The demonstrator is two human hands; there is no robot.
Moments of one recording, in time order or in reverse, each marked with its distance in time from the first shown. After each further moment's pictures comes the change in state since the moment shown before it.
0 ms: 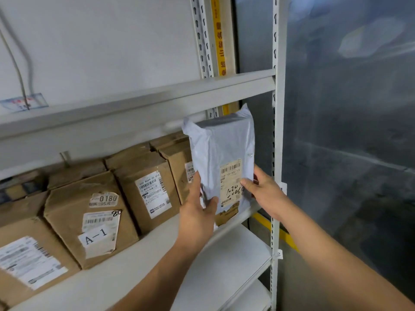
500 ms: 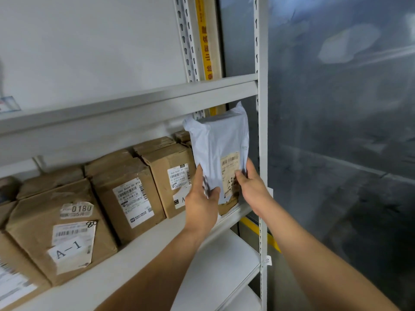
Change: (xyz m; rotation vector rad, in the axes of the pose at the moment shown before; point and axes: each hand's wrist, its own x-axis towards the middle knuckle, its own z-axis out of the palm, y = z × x) left_hand 0.046 0.008 0.062 -0.027 0.068 -0.020; right_hand 0.036 0.008 -0.012 0.043 0.176 -0.045
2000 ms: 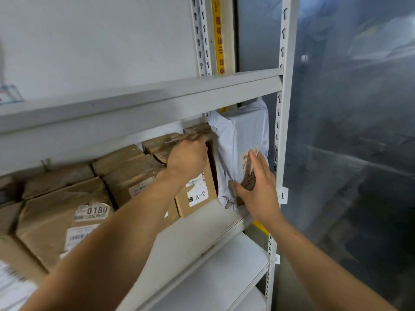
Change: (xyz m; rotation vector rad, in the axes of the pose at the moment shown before) left_hand 0.131 0.035 -0.086 0.849 -0.047 0.604; right_hand -0.014 0.011 0.039 -0.430 0.232 -0.311
